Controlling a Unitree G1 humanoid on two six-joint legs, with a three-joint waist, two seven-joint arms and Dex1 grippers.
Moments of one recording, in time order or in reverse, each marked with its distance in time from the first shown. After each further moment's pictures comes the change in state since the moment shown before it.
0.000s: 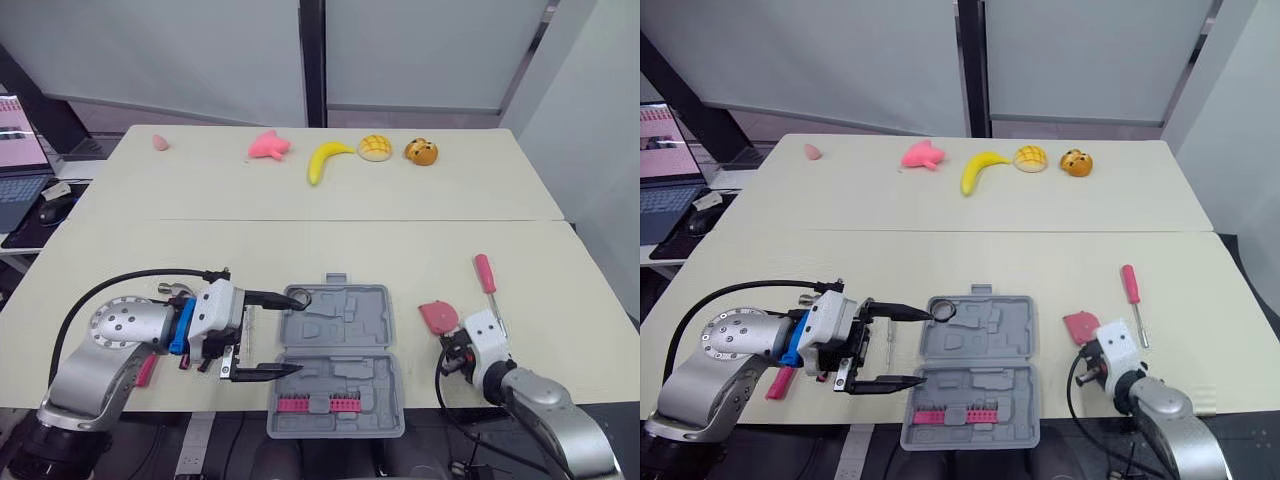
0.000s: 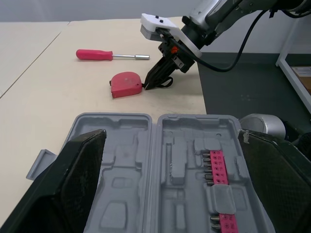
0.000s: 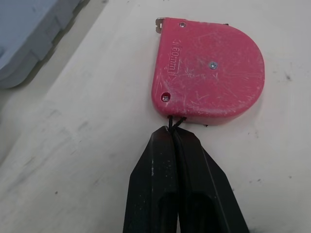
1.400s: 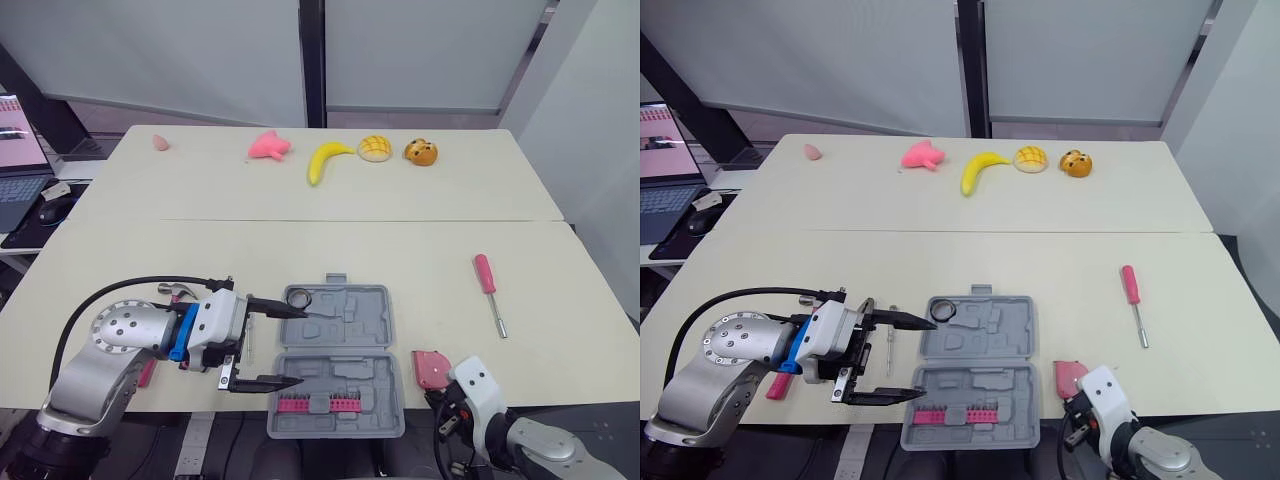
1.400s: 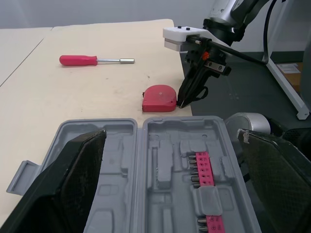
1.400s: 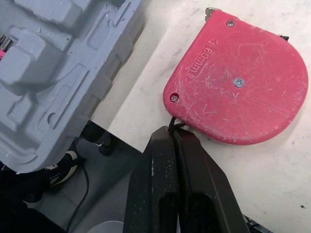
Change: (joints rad) left arm 0.012 0.016 -0.018 -0.020 -0.013 -0.018 -0.040; right arm 0.204 -0.085 0.071 -0.230 0.119 0.143 0.038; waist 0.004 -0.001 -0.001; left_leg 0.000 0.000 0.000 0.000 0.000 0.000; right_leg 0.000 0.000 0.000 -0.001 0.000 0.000
